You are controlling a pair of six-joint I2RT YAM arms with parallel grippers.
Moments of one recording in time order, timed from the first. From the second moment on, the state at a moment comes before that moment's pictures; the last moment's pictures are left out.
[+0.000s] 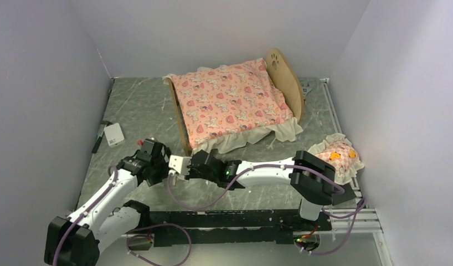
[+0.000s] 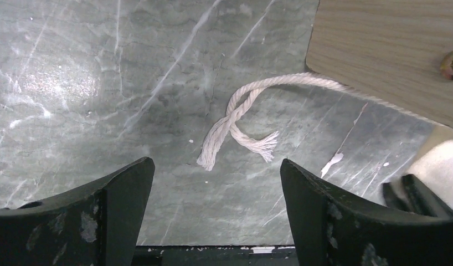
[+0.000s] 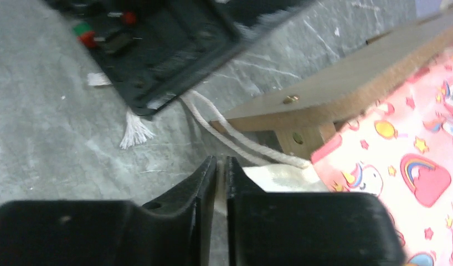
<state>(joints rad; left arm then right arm) -0.35 0.90 0.54 -0.70 -0.03 -0.80 1.26 1.74 1.05 0.14 0.22 -0.50</state>
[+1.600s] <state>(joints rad) -0.62 1.26 0.70 -0.71 -0.24 -0.84 0.89 1.52 0.69 0.63 -0.19 0.03</state>
